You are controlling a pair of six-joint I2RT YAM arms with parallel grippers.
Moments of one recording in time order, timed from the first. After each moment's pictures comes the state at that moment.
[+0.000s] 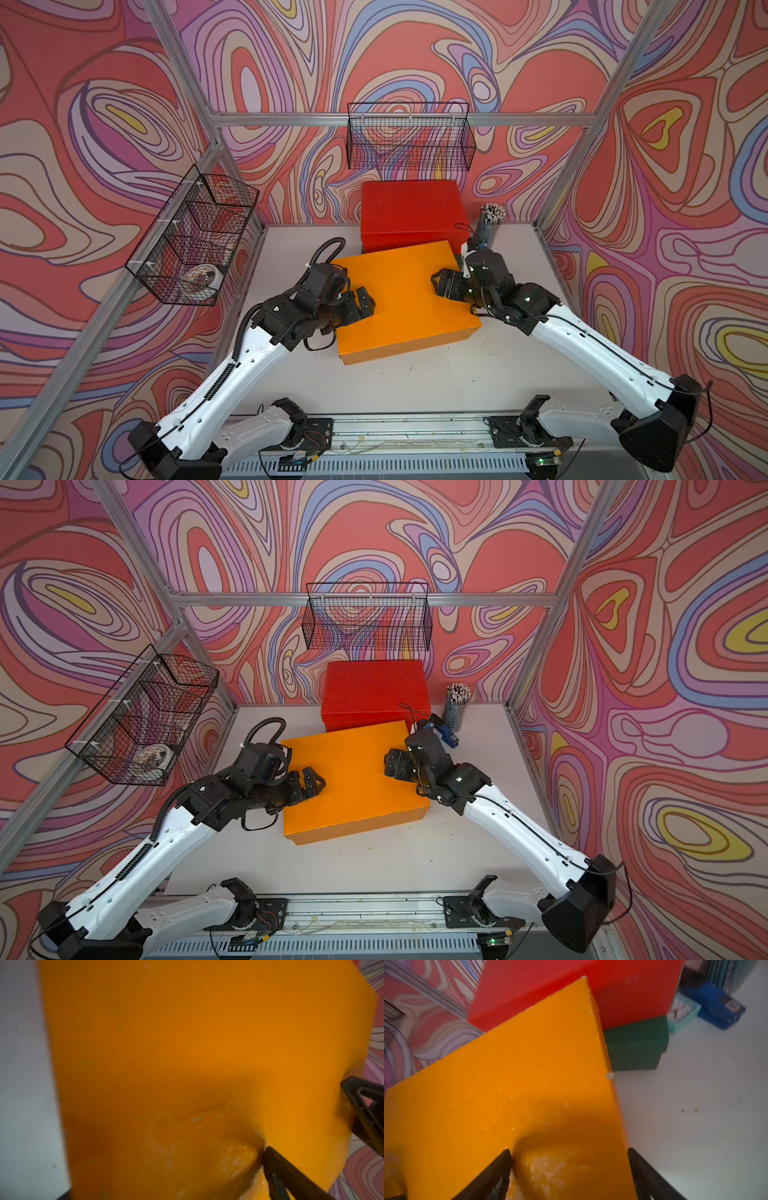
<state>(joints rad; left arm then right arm) -0.62 1.06 1.09 -0.96 0.06 -0.92 0.70 1.23 1.10 -0.61 0.14 0.71</state>
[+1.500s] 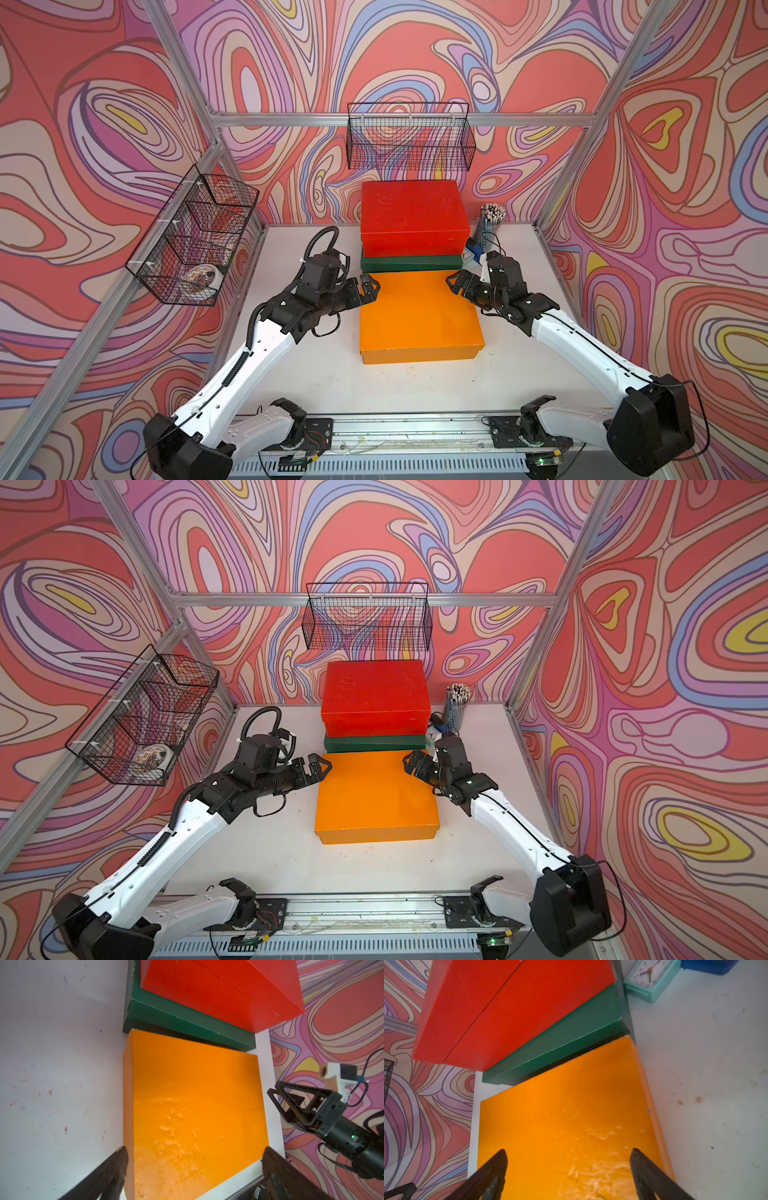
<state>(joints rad) -0.43 1.13 1.07 -0.63 0.18 -0.74 0.32 1.25 0.89 -0.31 -0.14 0.73</state>
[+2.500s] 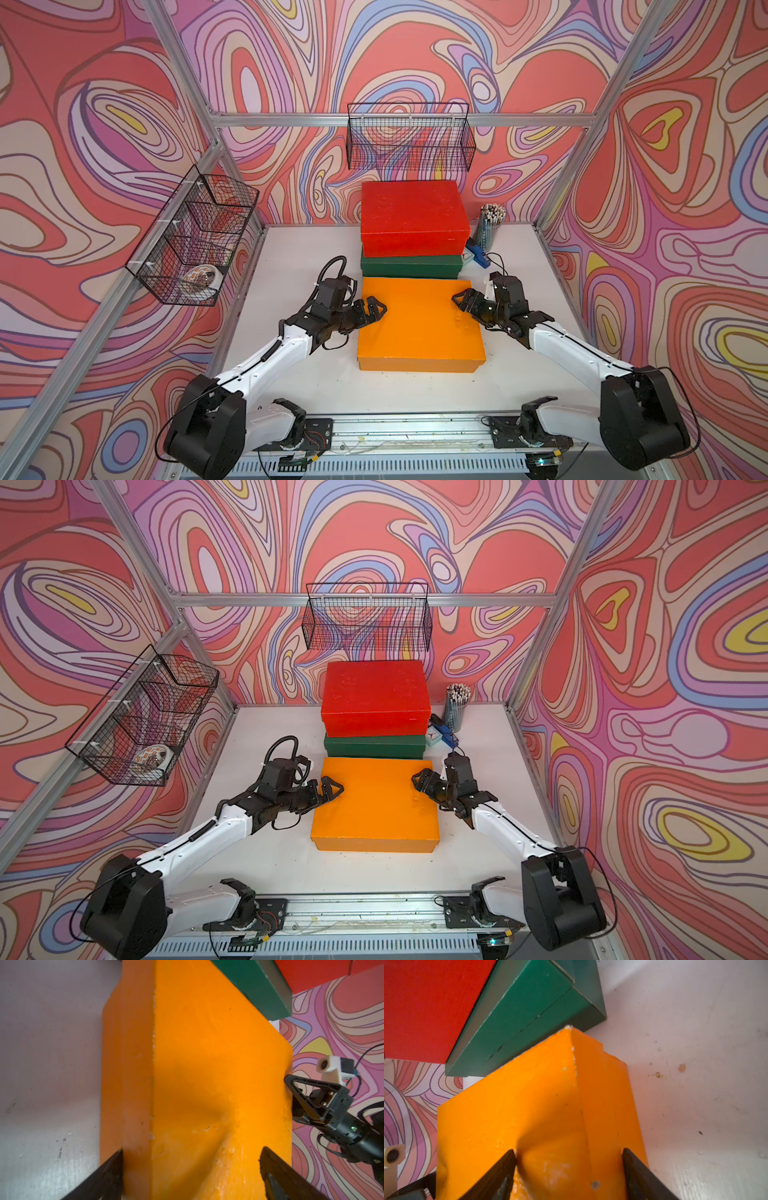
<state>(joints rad) -0.44 1.17 0.68 -0.24 0.38 -0.81 0.26 1.22 0.62 -0.13 -0.28 0.77</state>
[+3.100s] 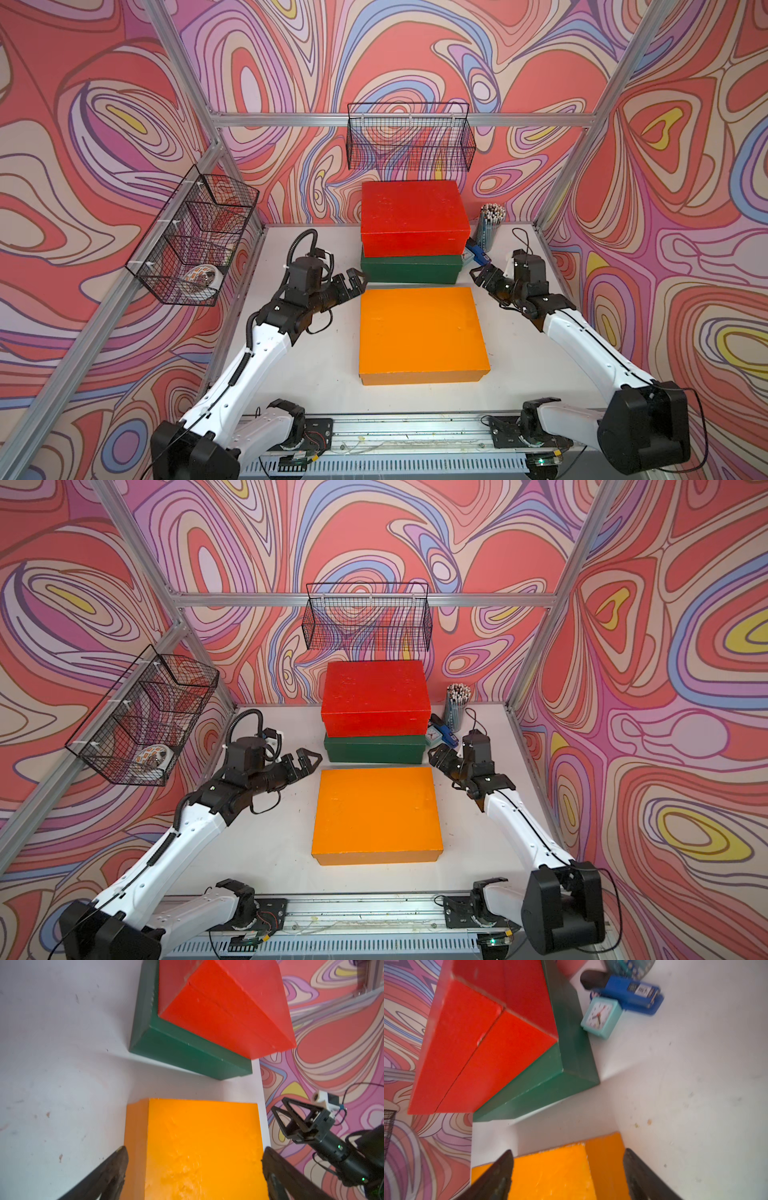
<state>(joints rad) -0.27 1.14 0.98 -0.44 0.29 -0.75 0.09 1.26 0.88 -0.25 -0.23 0.73</state>
